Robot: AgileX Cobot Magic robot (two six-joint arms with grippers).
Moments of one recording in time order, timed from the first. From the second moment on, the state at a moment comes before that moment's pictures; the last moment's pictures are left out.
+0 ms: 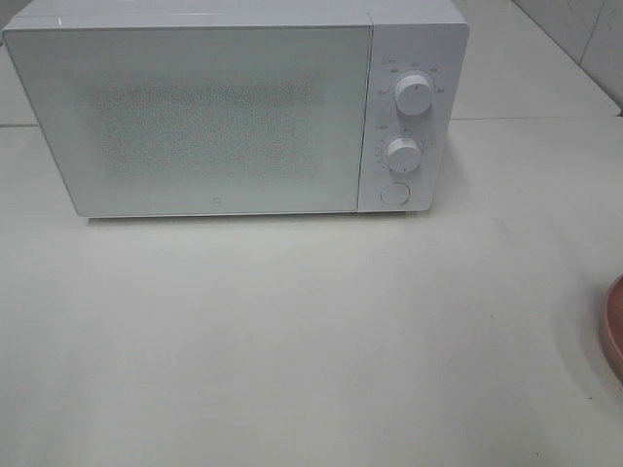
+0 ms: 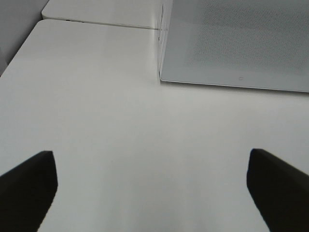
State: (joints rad) left arm 0.04 0.00 -0.50 -0.11 1.04 0.01; right arm 0.05 0.75 -0.28 -0.07 -0.30 0.15
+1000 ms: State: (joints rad) left arm 0.04 0.00 -0.50 -0.11 1.04 0.01; right arm 0.12 1.35 -0.28 -0.01 -0.86 0.21
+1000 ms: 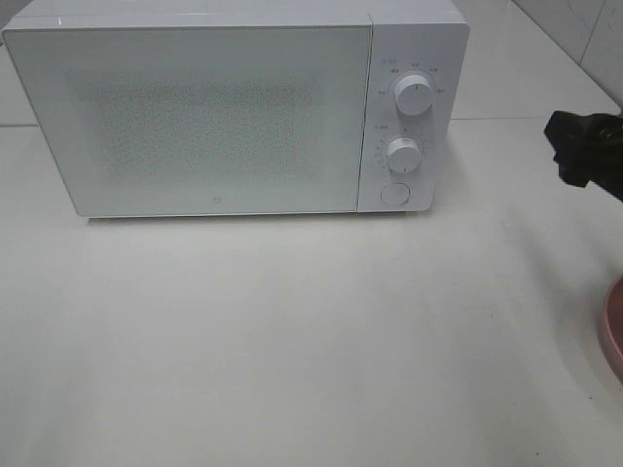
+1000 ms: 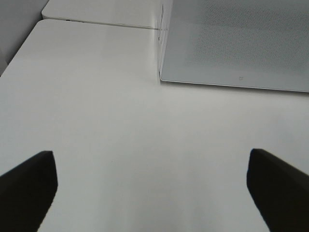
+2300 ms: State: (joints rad) left arm 0.04 0.00 -0.50 -0.11 1.04 0.01; right arm 0.78 1.63 -0.27 0.66 -1.17 -0.09
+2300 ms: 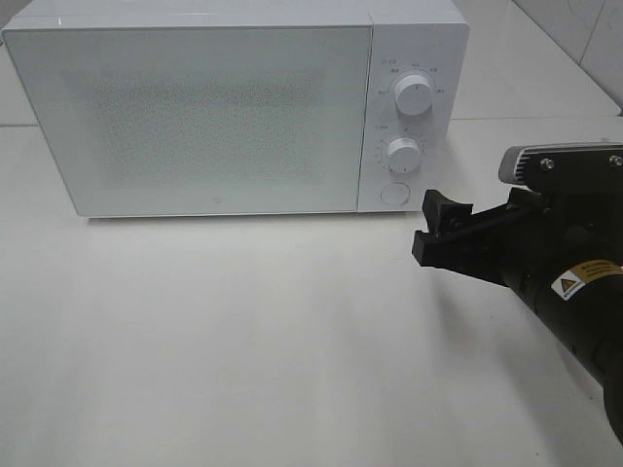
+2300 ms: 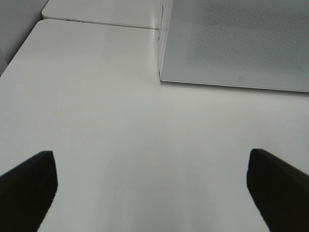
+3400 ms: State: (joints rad) left arm 0.04 0.00 -0.50 -0.11 1.04 0.01; right arm 0.78 1.64 -0.27 0.60 -1.06 1.33
